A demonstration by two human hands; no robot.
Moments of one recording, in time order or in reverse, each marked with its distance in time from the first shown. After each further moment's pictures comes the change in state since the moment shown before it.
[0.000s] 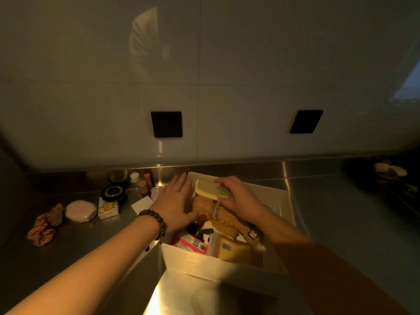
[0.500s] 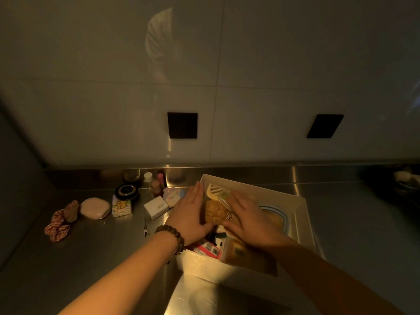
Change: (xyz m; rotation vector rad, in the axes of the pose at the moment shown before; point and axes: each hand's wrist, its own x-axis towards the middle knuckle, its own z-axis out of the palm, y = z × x) left_hand -0.015 0.005 0.019 -0.182 0.041 -0.056; right_hand -0.025 0.009 0.033 -0.359 -0.139 -0.032
